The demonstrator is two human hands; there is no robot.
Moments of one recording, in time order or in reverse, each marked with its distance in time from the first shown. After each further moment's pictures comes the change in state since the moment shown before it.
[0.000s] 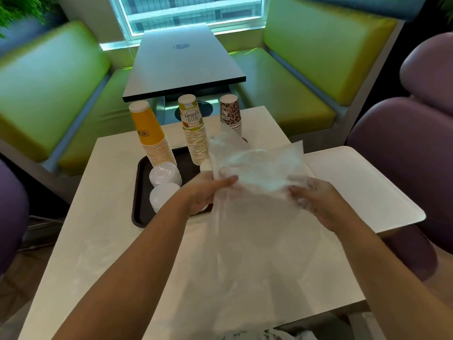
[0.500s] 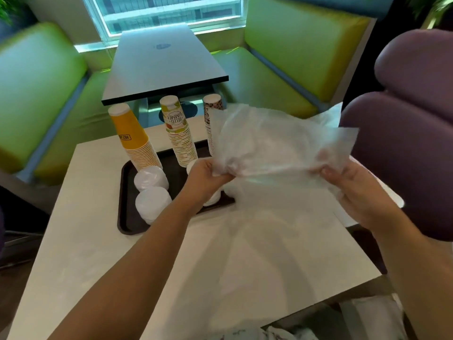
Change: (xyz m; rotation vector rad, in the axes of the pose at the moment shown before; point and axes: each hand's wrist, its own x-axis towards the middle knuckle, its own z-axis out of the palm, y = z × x) left_hand -0.008 0.006 0.030 0.276 0.088 0.573; right_hand -0.050 -0.045 -0.035 -0.021 -0.016 -0.286
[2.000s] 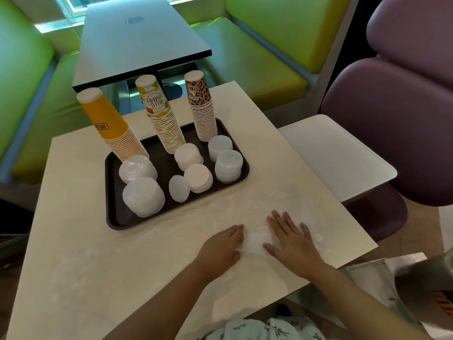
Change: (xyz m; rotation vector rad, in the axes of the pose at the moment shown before) left_hand -0.089 -0.151 0.040 0.919 -0.588 0.117; right_hand -0.068 0.189 0.029 -1.433 -0.300 0.281
